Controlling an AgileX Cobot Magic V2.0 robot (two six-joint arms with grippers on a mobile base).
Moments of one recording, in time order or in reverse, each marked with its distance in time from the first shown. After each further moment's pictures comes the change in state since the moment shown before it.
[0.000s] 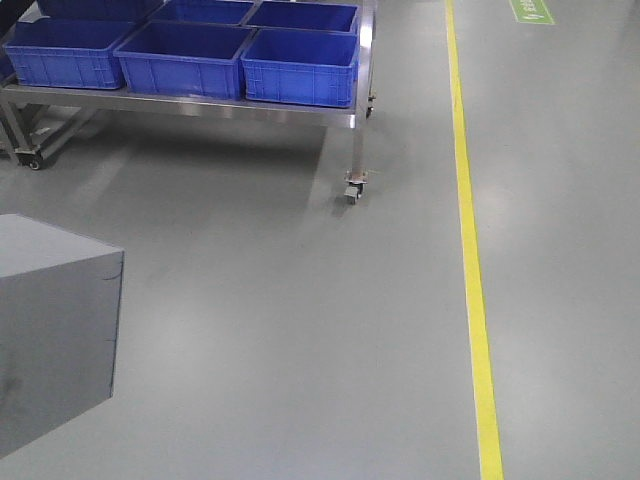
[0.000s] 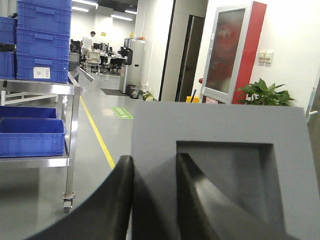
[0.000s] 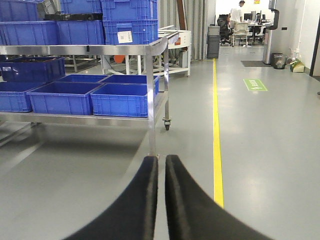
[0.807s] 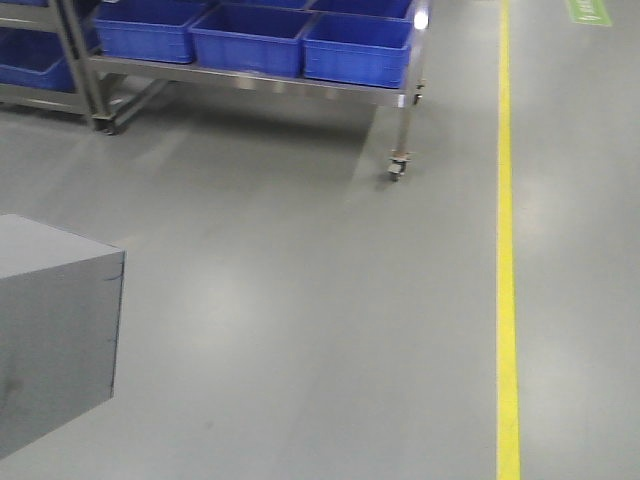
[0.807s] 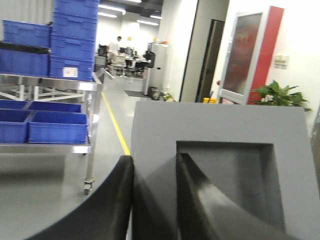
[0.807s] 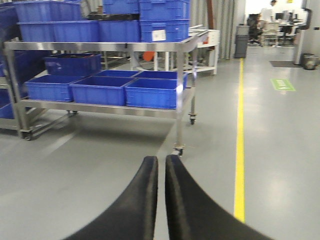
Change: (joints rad) left arm 0.000 0.000 0.000 0.000 0.000 0.000; right arm 0.000 0.000 0.000 0.000 0.000 0.000
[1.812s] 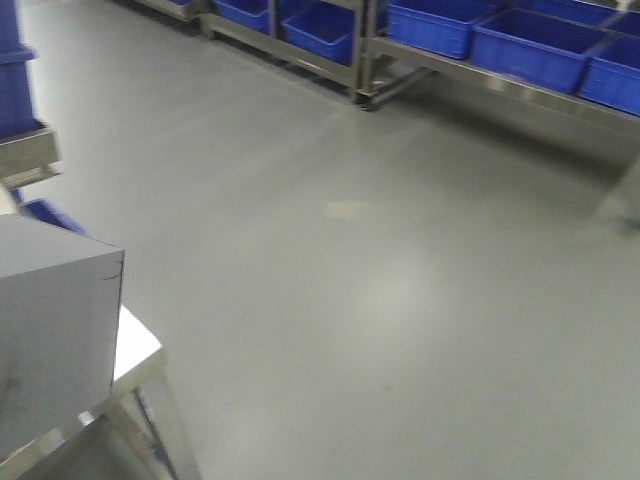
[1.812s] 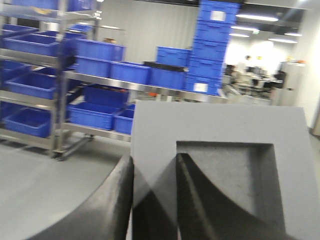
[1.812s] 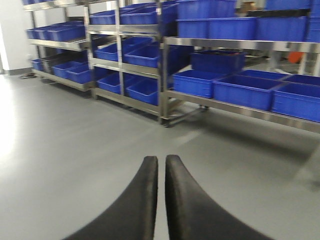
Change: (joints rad) left arm 0.000 0.000 0.000 0.000 0.000 0.001; right arm 0.000 0.000 0.000 0.000 0.000 0.000
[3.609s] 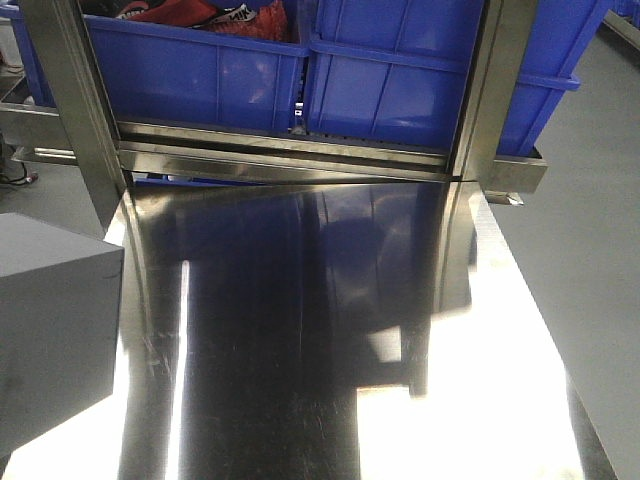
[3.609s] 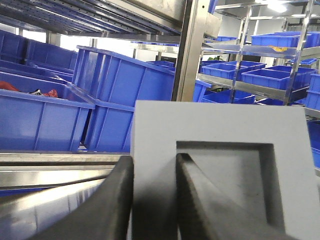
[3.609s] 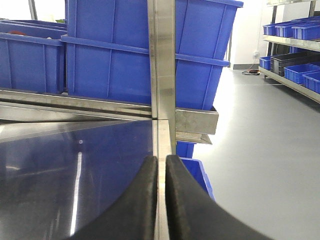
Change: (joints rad) left arm 0.000 0.000 0.000 0.000 0.000 0.000; right arm 0.000 0.000 0.000 0.000 0.000 0.000
